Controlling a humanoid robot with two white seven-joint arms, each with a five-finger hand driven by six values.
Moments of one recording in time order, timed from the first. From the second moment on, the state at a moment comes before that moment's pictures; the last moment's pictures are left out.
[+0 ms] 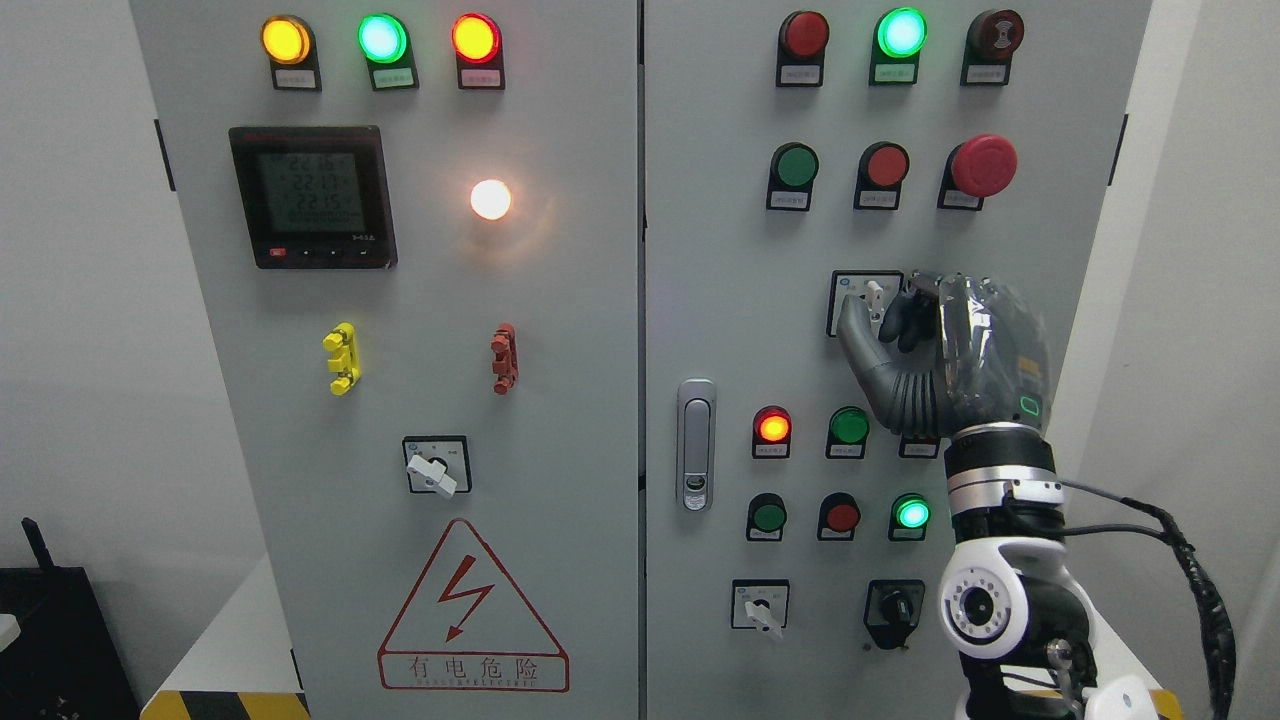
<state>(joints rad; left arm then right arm) 0.04 -0.09 0.00 0.00 0.00 -0.09 0.11 -0.74 0.00 0.10 -1.77 0.97 0.35 0.06</state>
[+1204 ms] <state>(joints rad) 0.04 -0.09 0.00 0.00 0.00 -0.09 0.11 -0.73 0.00 0.11 -1.78 0.97 0.34 0.06</state>
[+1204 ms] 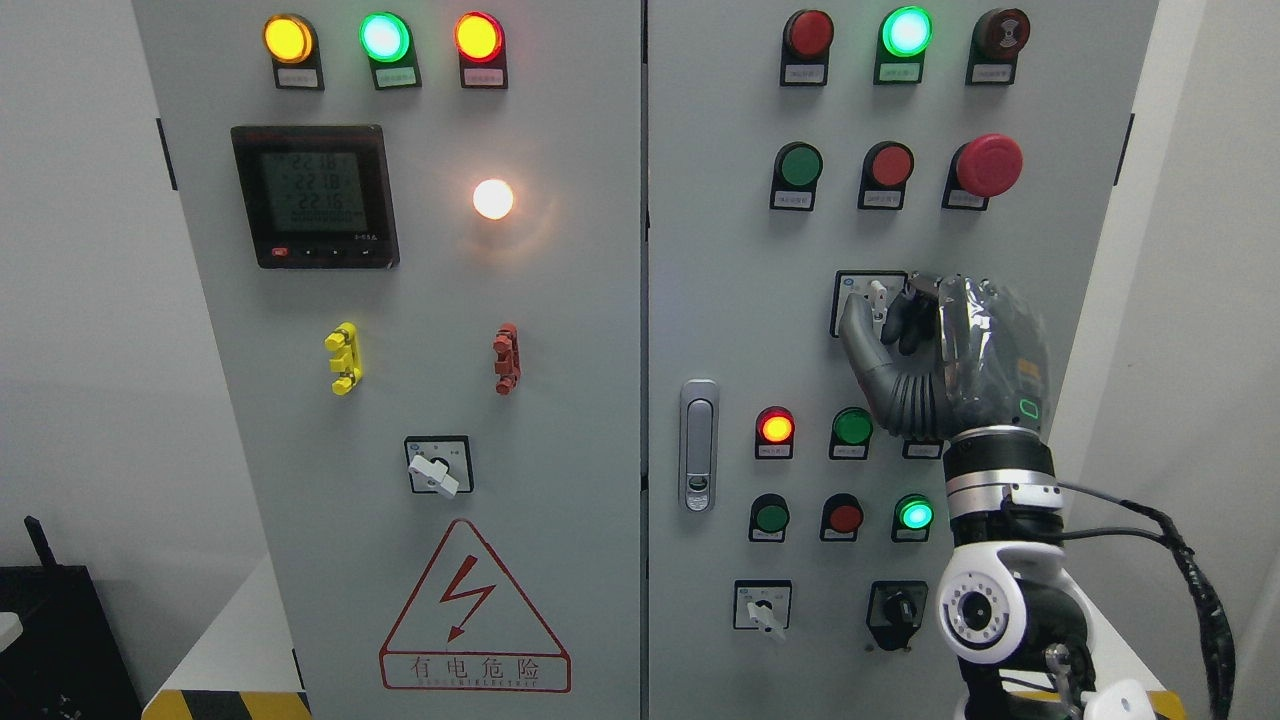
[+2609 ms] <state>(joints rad) 0.04 -0.09 0.00 0.00 0.00 -0.09 0.11 -0.53 0.00 0.02 -2.00 0.97 0.03 -0.08</state>
